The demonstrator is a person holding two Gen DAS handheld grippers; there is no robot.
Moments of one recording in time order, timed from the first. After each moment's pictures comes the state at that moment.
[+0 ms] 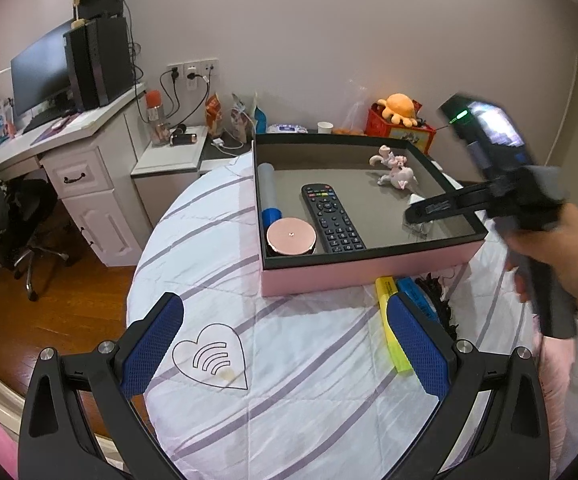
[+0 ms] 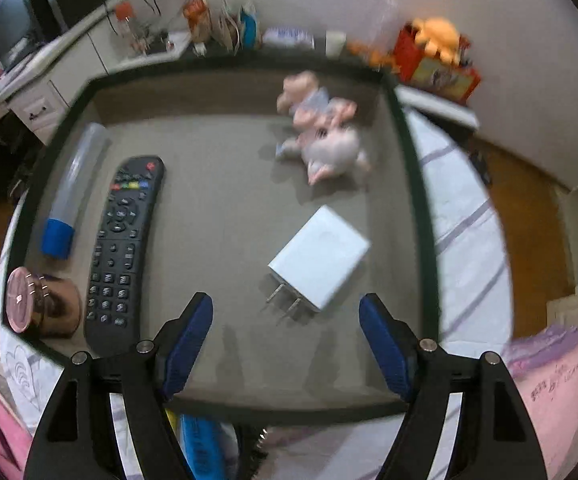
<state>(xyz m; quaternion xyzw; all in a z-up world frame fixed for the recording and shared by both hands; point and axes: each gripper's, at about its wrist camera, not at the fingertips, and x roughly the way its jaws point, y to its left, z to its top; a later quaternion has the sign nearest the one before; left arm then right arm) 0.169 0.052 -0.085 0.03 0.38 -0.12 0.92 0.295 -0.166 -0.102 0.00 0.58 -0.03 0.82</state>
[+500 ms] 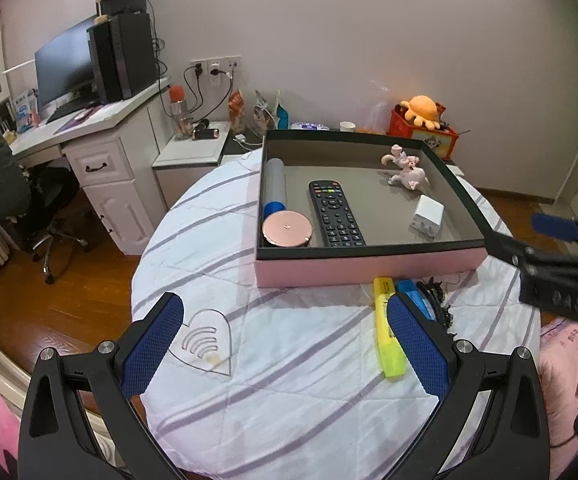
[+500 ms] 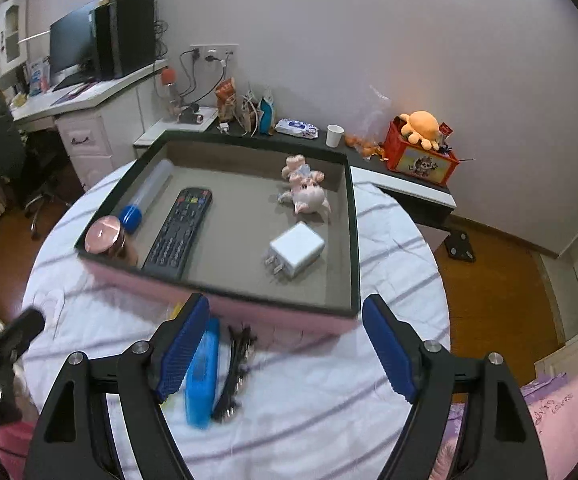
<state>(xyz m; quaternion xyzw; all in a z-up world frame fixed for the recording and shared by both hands) 0.157 0.027 -0.086 0.02 0.39 -0.06 0.92 0.170 -0.150 -0.036 -0.05 0.44 -0.01 0.90</state>
